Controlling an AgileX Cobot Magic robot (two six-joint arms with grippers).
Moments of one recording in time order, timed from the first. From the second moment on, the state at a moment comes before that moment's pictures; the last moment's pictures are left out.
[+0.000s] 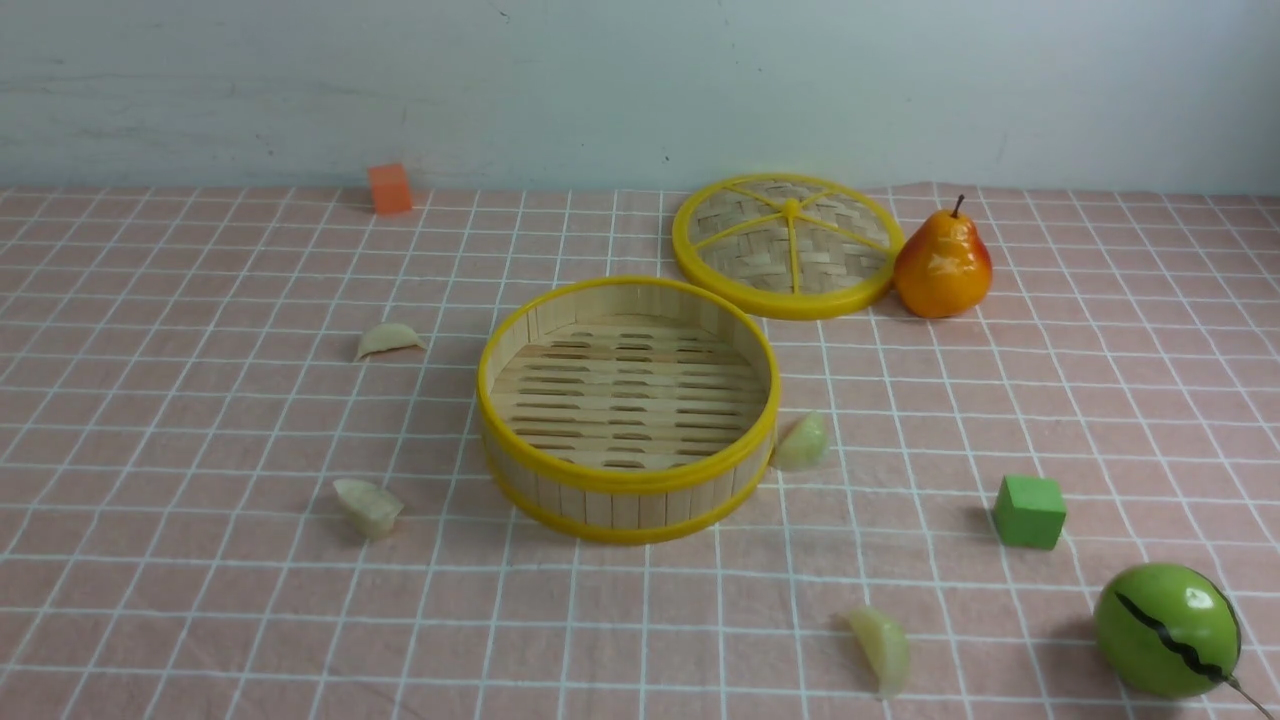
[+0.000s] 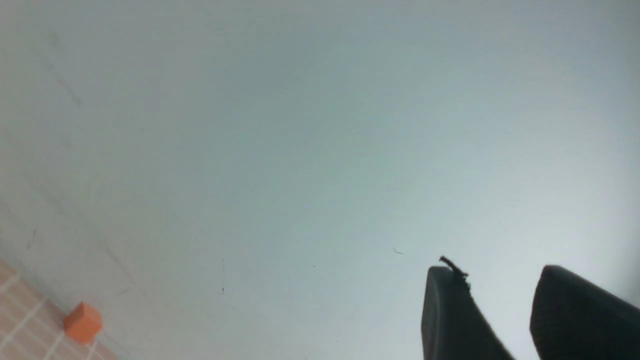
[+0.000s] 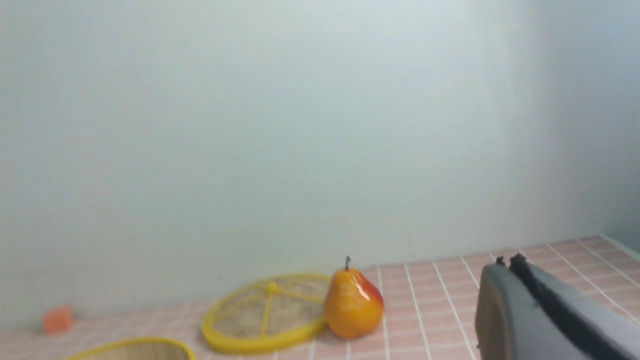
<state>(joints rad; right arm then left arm) -0.08 0.19 -0.13 -0.30 -0.17 0.54 -0.06 0.11 -0.10 -0.14 -0.45 -0.67</state>
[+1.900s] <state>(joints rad) 0.40 1.37 -0.89 0.07 0.67 -0.18 -0.08 1.93 -1.66 -0.20 0.78 0.16</state>
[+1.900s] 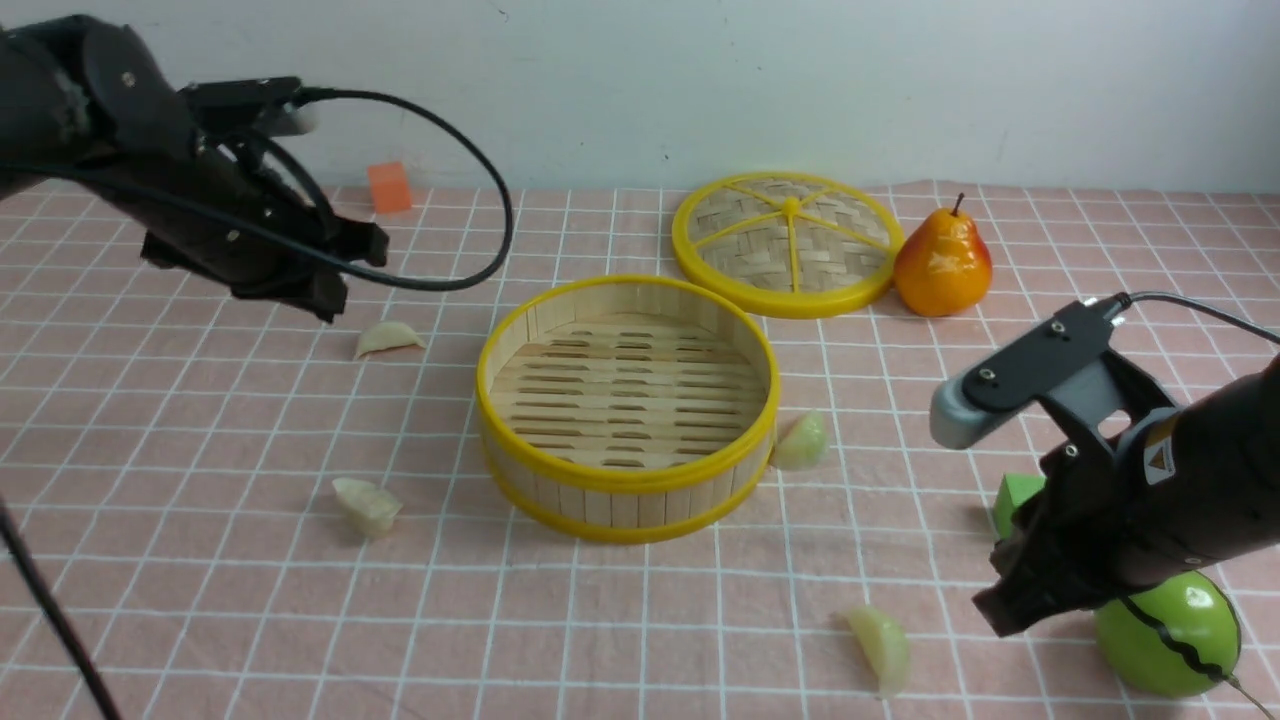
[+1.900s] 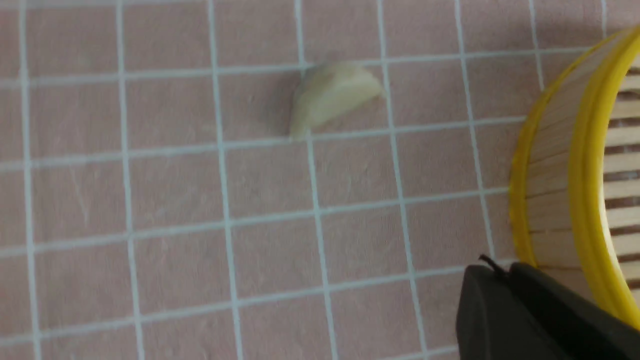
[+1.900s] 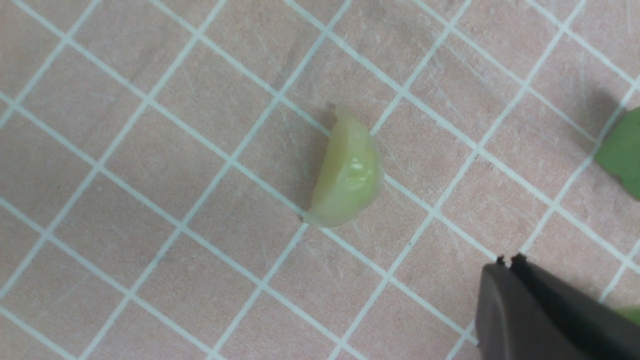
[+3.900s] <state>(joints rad) 0.40 1.37 -0.89 0.15 0.64 -0.18 -0.40 2.27 -1.94 0.08 0.78 -0.34</state>
